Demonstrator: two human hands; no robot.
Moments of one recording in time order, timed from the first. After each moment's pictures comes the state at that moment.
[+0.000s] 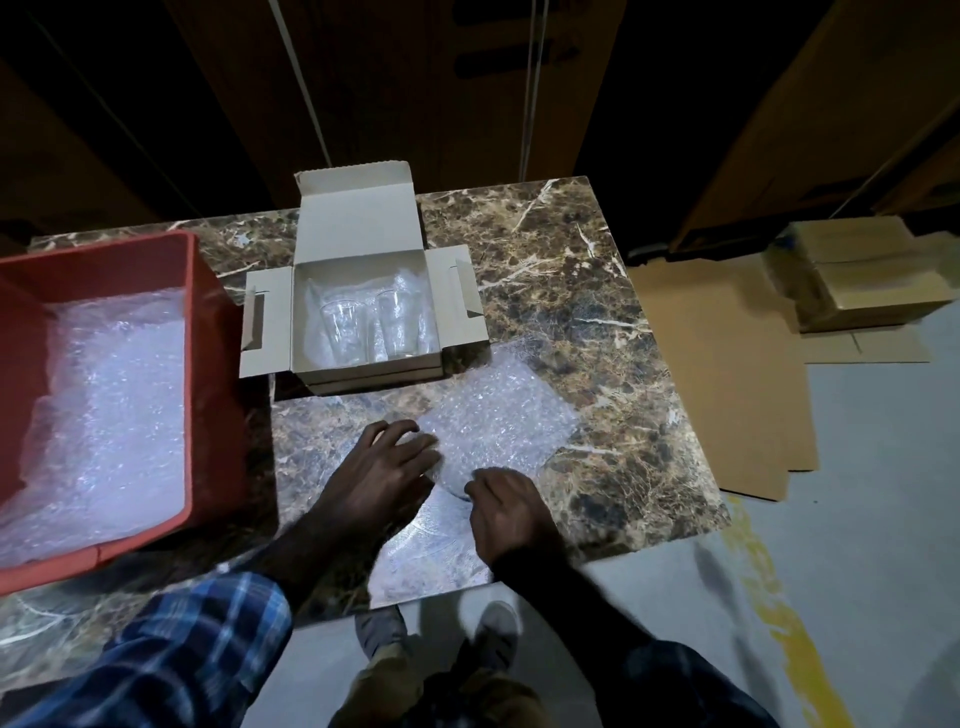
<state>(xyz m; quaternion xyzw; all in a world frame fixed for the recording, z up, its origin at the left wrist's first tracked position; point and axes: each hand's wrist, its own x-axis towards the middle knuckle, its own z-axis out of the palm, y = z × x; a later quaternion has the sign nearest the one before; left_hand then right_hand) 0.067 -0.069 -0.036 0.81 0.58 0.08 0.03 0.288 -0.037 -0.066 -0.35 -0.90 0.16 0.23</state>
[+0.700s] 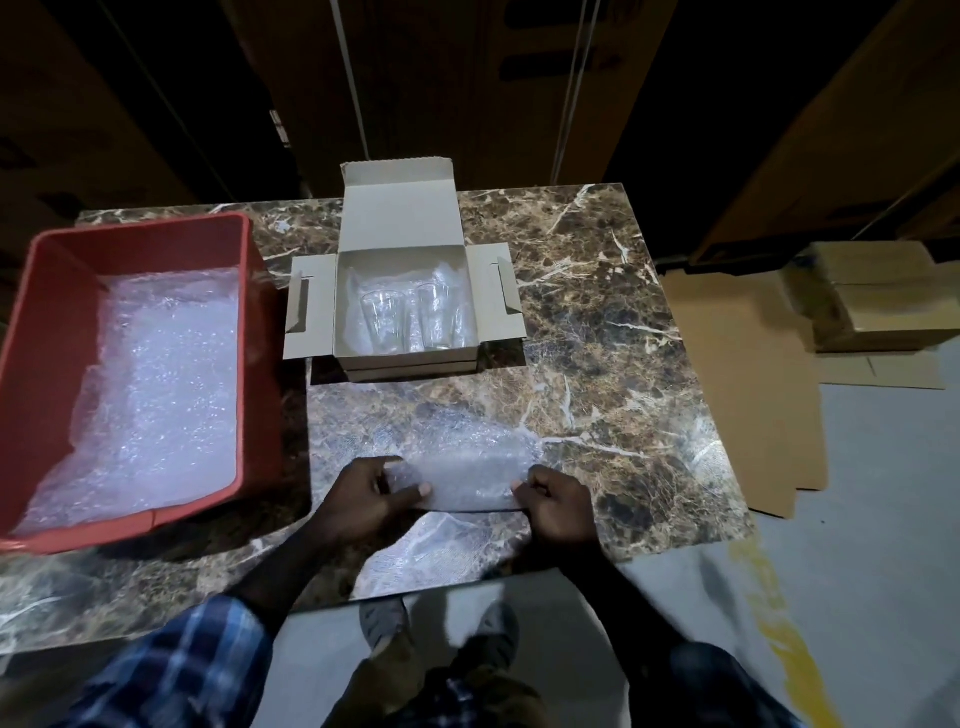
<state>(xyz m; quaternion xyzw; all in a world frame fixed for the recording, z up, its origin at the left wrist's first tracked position) 0.051 -0.123 -0.028 0.34 0.67 0.39 0.54 0.288 -0.030 -0.036 -0.56 -0.63 0.50 0.20</state>
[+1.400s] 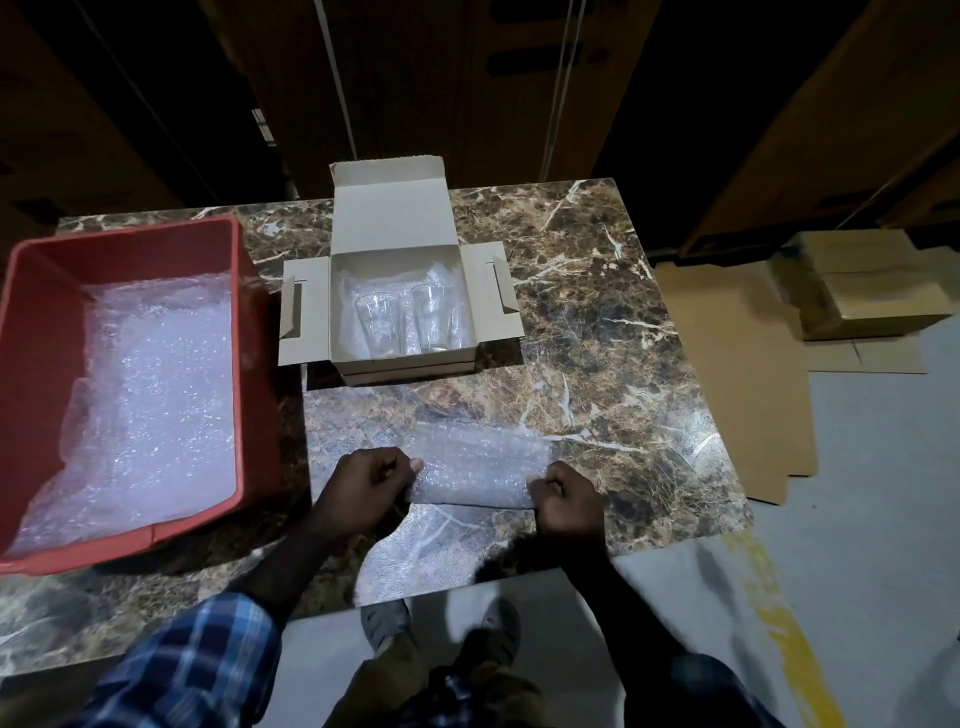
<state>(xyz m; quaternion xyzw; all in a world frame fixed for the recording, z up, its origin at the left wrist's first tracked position) 0.046 -0.108 -0.023 0.39 0.74 0.32 0.46 0.287 -0.037 -0.033 -0.64 -0.59 0.44 0.21</state>
